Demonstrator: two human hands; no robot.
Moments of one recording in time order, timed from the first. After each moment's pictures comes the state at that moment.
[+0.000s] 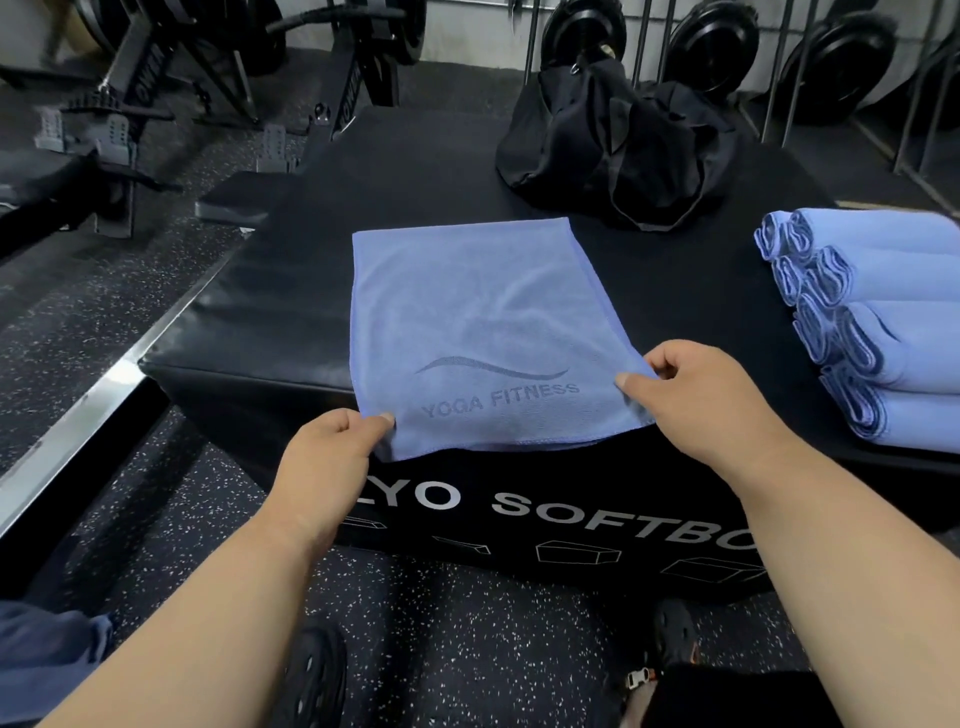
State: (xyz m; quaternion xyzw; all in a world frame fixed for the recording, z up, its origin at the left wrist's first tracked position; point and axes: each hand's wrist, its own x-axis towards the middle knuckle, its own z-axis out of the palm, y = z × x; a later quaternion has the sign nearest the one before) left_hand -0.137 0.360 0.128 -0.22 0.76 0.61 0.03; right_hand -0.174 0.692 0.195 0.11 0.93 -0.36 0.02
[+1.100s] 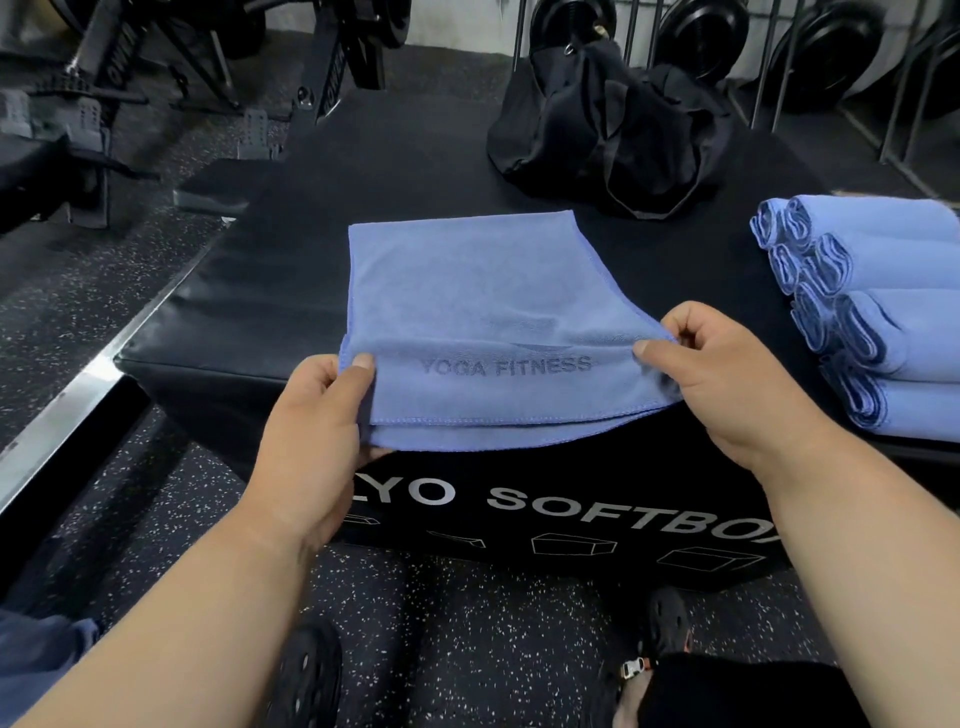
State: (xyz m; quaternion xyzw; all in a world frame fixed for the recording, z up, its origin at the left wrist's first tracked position) left_hand -0.138 0.379 0.169 -0.19 0.66 0.73 -0.03; right_hand -0.175 0.697 0.204 0.07 0.82 -0.56 0.01
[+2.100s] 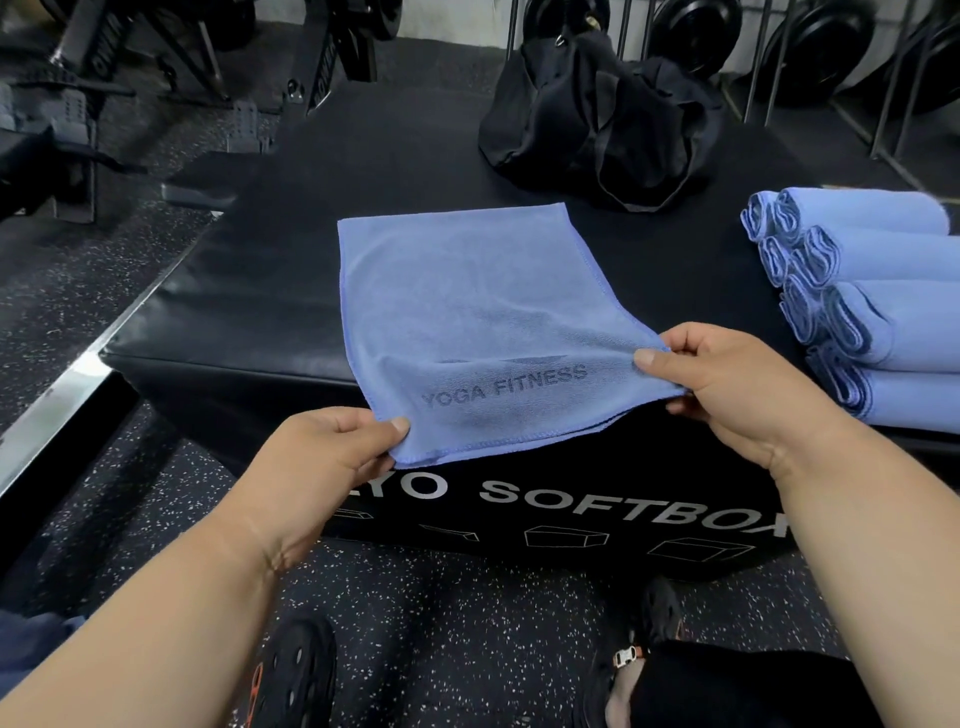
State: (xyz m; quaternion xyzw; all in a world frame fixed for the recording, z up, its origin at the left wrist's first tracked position) left_hand -0.119 0.370 0.163 -0.16 0.69 0.69 0.14; right_hand -0.173 0.717 0.197 0.11 0.79 -0.60 0.09
